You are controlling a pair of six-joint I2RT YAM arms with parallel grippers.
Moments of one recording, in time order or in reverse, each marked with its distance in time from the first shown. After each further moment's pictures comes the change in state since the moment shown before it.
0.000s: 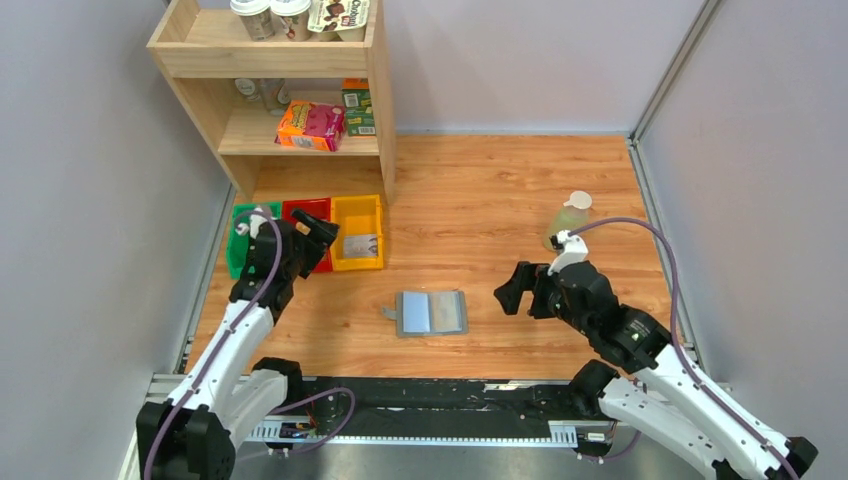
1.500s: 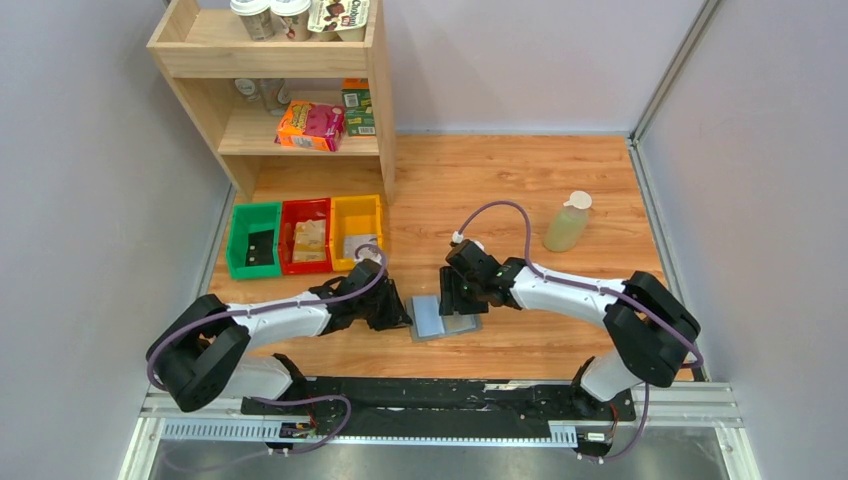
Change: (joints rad) left arm -0.625 0.430 -0.077 0.108 0.261 0.089; right arm 0.132 0.953 0.183 0.278 -0.212 0.143
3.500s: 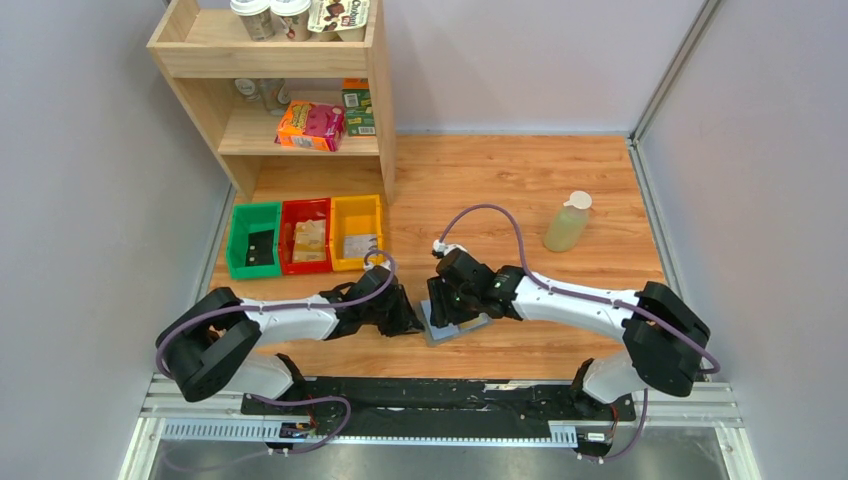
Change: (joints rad) left arm -0.090 0.046 -0.019 0.110 0.004 -0.129; right arm 0.109 -0.068 0.030 -0.034 0.014 -0.092
